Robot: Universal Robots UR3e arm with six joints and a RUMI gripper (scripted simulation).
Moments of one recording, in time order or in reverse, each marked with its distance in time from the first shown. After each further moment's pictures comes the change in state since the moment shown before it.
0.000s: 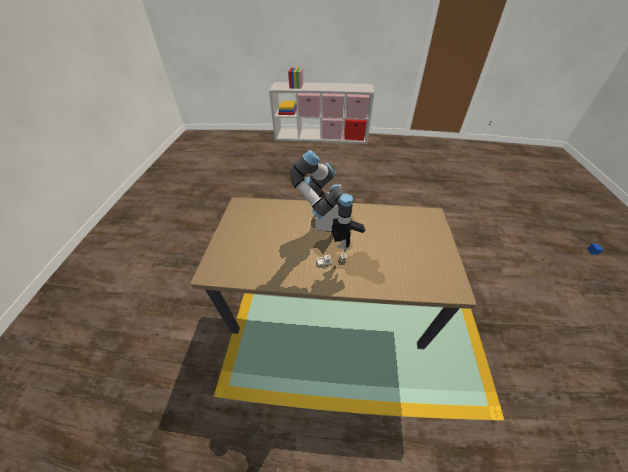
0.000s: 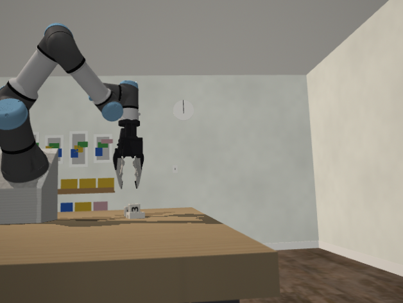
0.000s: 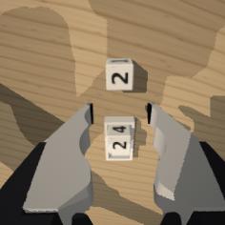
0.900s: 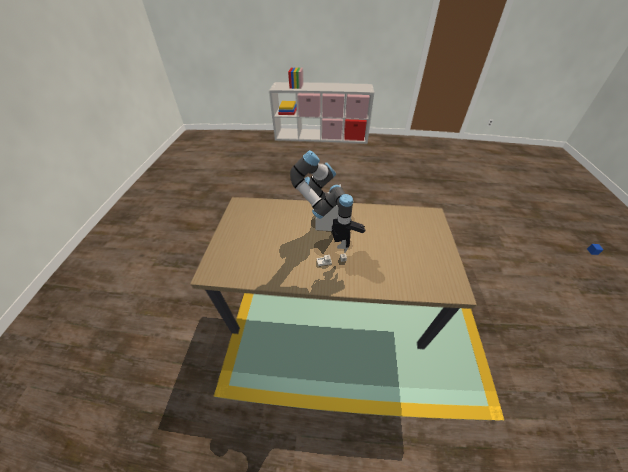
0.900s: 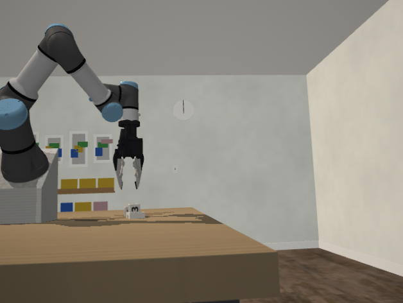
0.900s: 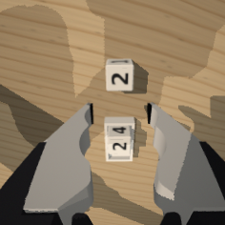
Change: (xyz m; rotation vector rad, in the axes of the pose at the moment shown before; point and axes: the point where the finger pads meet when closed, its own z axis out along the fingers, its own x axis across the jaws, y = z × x) arm 0.000 0.000 0.002 0.000 0.000 0.000
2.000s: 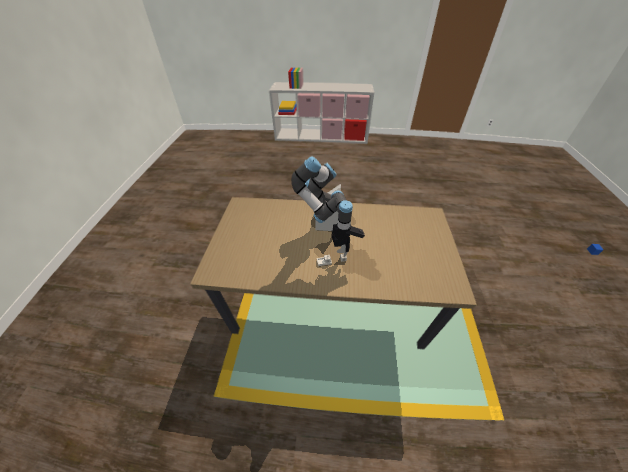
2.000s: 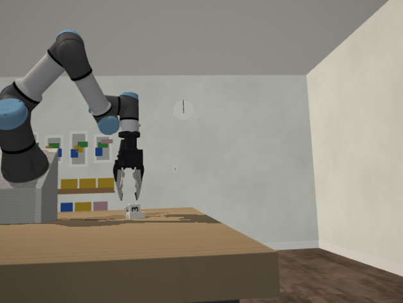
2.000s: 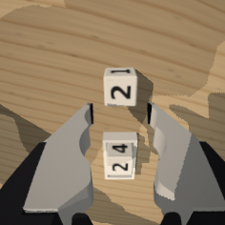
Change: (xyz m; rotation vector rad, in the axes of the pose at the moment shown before) arm 0.000 -0.001 0.036 0.000 -0.002 0.000
